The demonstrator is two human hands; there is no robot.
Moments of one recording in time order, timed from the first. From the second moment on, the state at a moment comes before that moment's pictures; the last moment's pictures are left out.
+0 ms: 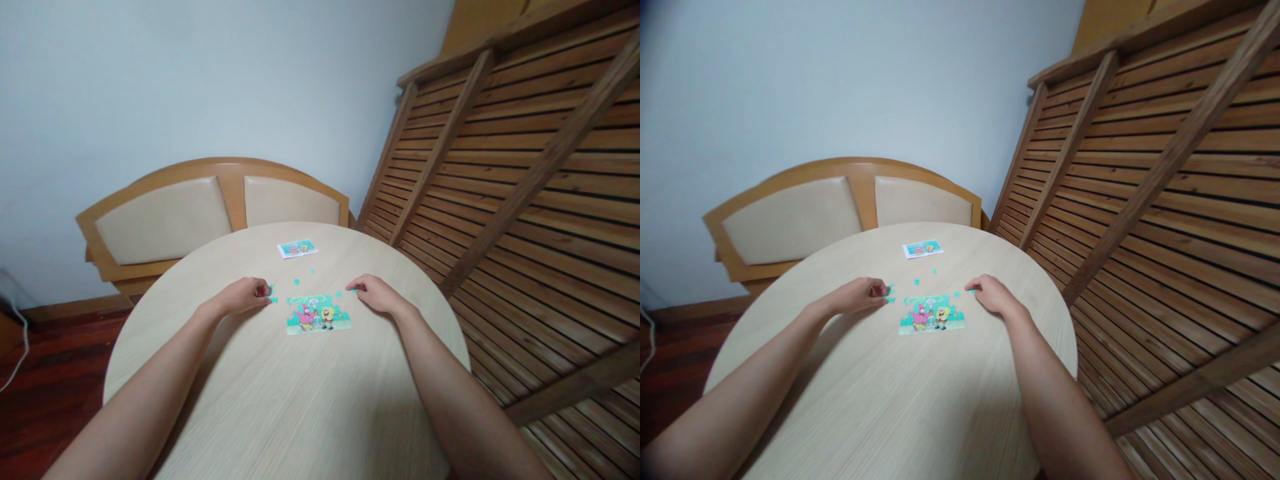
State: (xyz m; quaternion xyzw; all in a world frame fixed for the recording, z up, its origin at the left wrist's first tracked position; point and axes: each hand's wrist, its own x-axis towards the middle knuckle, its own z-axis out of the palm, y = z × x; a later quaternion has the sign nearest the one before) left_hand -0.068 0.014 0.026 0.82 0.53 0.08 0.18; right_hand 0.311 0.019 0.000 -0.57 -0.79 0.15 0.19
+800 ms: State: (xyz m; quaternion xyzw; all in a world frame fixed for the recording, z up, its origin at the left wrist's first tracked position) left_hand 0.002 -0.016 0.003 0.95 0.24 0.19 0.07; right_hand 0.219 0.075 0.005 -0.45 -0.88 0.03 0.14
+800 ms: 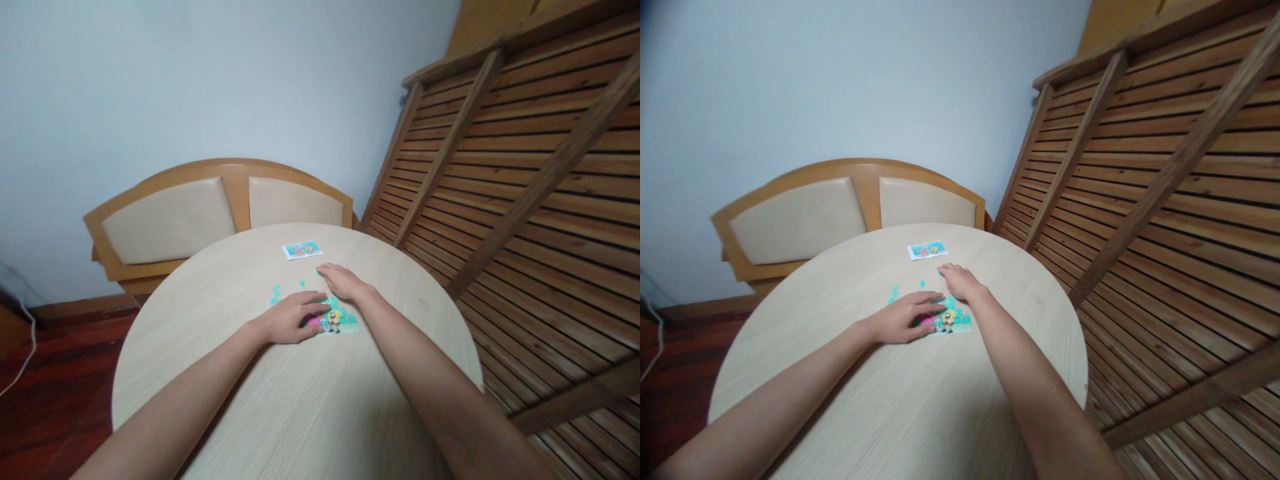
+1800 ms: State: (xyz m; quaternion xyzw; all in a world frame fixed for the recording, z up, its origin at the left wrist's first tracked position) left_hand 0.011 -0.025 0.010 0.95 0.24 0.17 0.10; right_hand 0.296 0.034 -0.005 -0.52 -0.82 0.06 0.23
